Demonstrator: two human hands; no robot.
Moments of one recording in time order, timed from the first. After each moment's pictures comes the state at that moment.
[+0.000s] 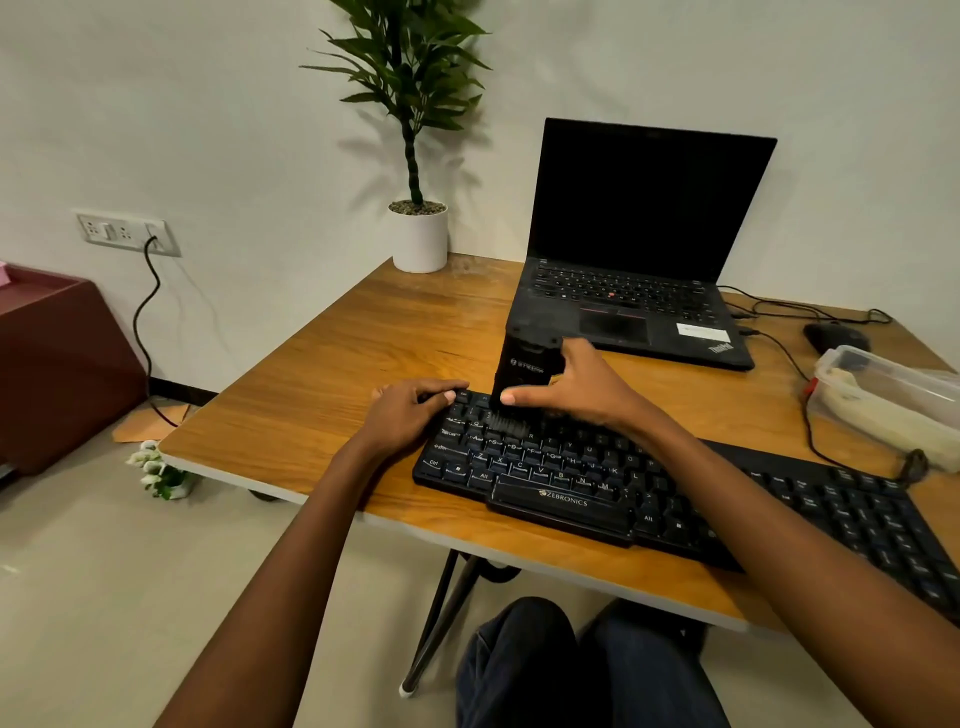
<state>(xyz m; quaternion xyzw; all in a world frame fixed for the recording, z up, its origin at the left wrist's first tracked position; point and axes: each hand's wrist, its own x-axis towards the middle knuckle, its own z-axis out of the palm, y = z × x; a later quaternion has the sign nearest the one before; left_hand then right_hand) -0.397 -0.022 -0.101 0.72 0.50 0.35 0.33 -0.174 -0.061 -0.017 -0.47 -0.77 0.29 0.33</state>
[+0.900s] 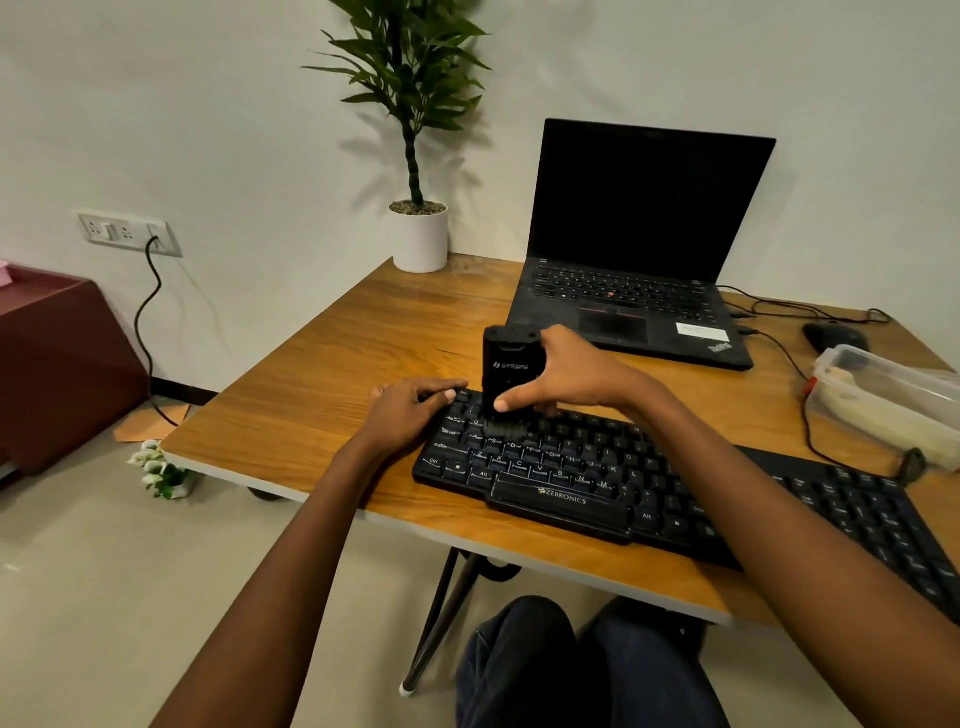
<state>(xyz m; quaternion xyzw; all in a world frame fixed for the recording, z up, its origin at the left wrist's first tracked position) -0.397 -0.020 -0.104 0.72 0.51 0.36 0.30 -0.182 -0.058 0.005 -0.48 -0.80 0.31 0.19</state>
